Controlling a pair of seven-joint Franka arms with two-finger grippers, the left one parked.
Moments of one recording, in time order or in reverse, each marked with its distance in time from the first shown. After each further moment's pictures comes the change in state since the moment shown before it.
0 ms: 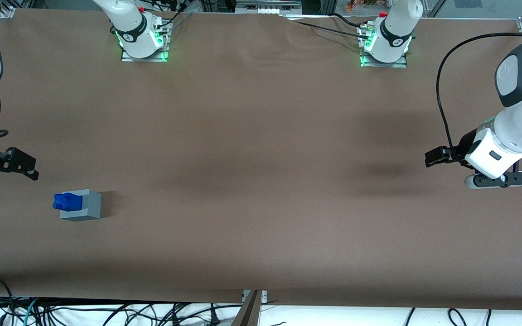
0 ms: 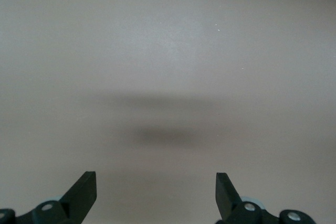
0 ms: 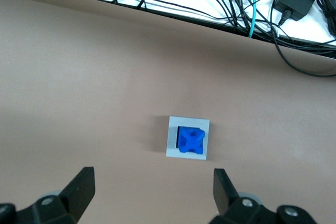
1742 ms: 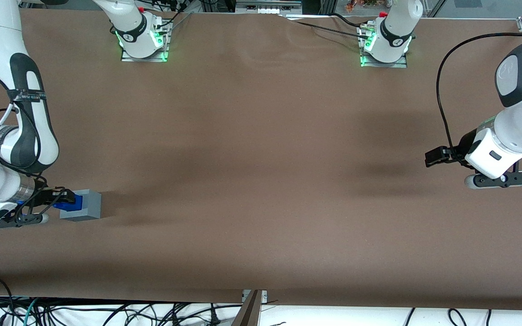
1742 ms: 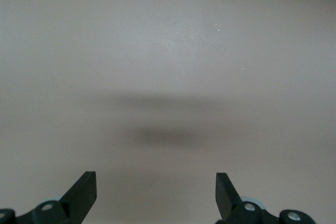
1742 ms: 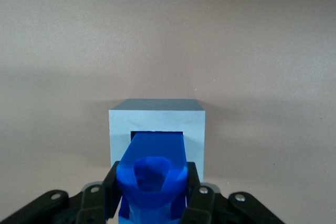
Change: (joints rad) arm -0.029 0.388 -0.056 -0.026 0.015 0.219 -0.004
